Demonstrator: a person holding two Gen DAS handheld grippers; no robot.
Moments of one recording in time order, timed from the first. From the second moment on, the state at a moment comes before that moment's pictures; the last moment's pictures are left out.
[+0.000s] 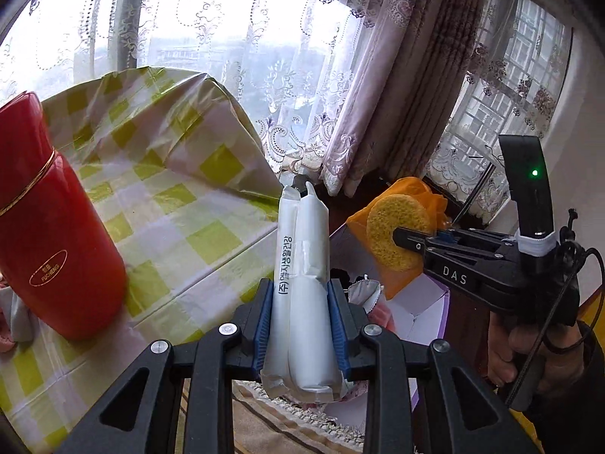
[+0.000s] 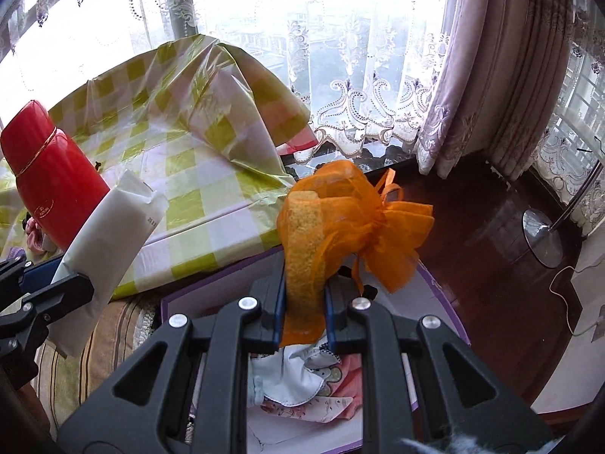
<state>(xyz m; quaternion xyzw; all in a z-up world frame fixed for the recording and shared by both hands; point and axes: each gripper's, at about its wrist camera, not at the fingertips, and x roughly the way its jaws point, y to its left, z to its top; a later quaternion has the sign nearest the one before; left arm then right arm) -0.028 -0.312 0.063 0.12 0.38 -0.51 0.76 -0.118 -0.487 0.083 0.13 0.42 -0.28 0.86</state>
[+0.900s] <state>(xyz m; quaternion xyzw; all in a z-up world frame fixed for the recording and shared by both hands) -0.037 -0.303 0.062 0.20 0.26 -0.45 0.83 -0.104 -0.444 0.088 0.07 0.40 -0.23 0.88</state>
